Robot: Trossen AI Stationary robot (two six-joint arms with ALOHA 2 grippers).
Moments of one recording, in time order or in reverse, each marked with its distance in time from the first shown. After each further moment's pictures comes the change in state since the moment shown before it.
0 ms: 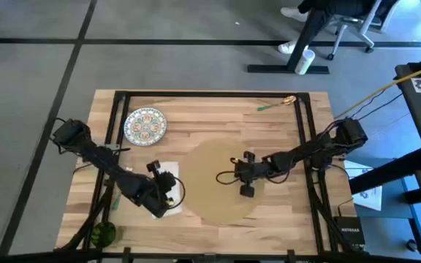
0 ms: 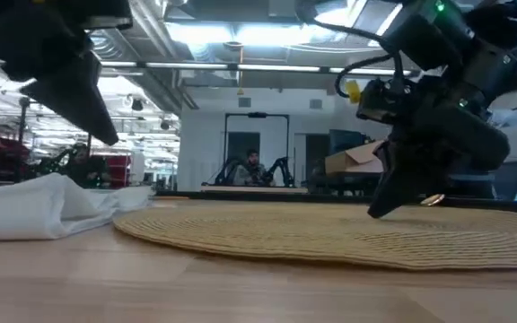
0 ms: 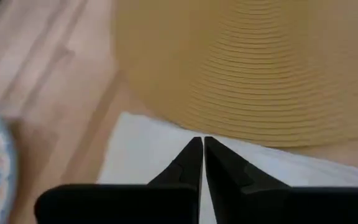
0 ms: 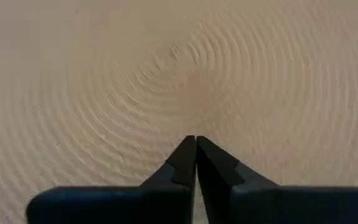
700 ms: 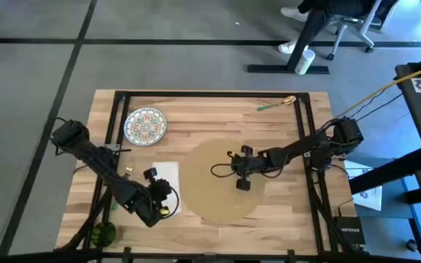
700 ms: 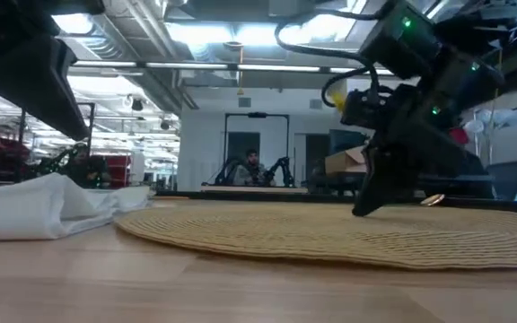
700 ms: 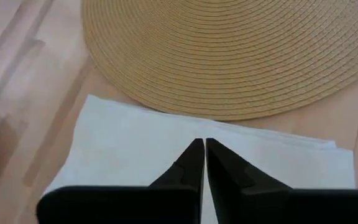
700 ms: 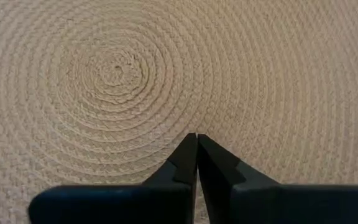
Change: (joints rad) left arm -0.074 0.000 0.002 0.001 0.007 -0.076; right arm -0.085 0.042 0.035 -0.081 0.019 -0.038
